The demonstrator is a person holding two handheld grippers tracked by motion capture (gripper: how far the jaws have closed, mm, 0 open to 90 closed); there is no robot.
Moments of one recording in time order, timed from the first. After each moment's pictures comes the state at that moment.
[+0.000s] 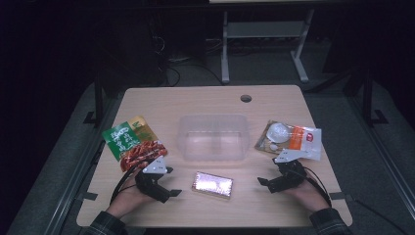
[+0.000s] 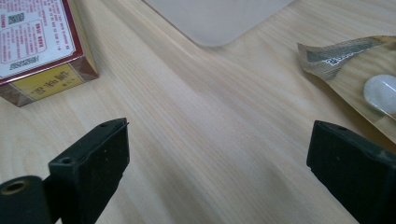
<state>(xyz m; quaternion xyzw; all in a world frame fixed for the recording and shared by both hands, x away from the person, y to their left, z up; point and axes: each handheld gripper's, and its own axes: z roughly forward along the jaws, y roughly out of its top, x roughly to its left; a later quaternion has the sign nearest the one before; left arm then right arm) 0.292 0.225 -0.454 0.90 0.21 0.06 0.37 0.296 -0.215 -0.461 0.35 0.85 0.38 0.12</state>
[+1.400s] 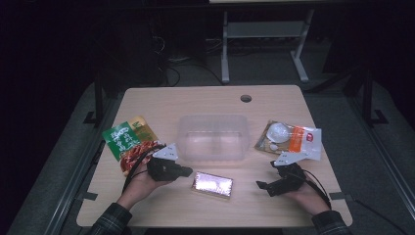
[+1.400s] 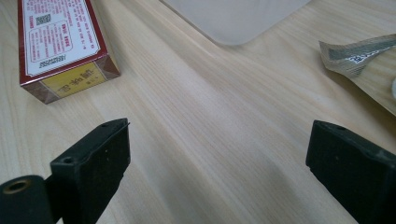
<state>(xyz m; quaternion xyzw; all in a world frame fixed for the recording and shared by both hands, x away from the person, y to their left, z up) 0.320 0.187 -0.429 0.90 0.18 0.01 0.40 0.288 -0.212 -0.461 0.34 0.85 0.38 0.10</state>
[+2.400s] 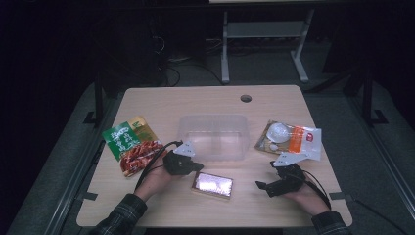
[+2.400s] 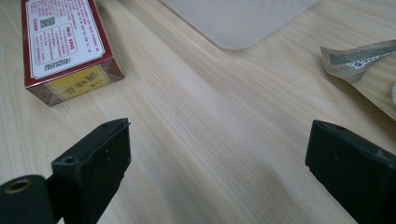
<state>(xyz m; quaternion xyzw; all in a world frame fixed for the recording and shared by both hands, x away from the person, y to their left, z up) 0.343 0.154 -0.447 0.92 0.16 0.03 0.37 0.286 -0.209 -0.459 0.34 0.85 0.39 0.11</state>
